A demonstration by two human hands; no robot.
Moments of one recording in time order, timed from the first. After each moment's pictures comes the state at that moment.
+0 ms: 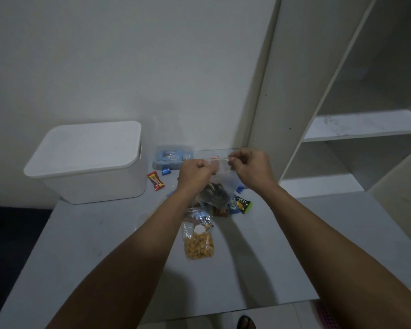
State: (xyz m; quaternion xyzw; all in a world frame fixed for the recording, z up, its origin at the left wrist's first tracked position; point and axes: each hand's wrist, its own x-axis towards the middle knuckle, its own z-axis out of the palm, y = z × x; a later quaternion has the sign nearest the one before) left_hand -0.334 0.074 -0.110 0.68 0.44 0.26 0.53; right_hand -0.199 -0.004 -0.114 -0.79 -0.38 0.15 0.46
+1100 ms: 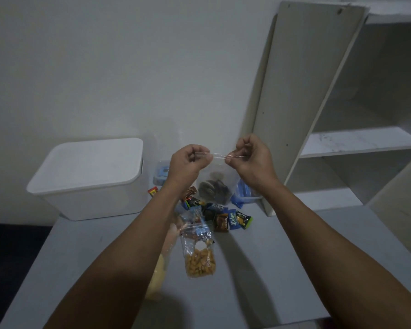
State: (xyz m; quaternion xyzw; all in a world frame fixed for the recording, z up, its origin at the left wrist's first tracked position) left_hand -0.342 0.103 -0.068 0.67 0.30 0.37 0.57; right_hand -0.208 -0.004 -0.058 -0.67 -0.41 0.15 0.60
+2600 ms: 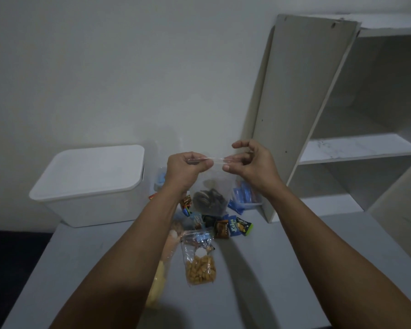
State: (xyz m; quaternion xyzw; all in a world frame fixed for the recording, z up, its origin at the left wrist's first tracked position) left_hand -0.342 0.101 -0.052 0.64 0.34 0.38 0.57; right_hand -0.203 -0.010 -0.047 -0.64 -0.39 0.23 0.61
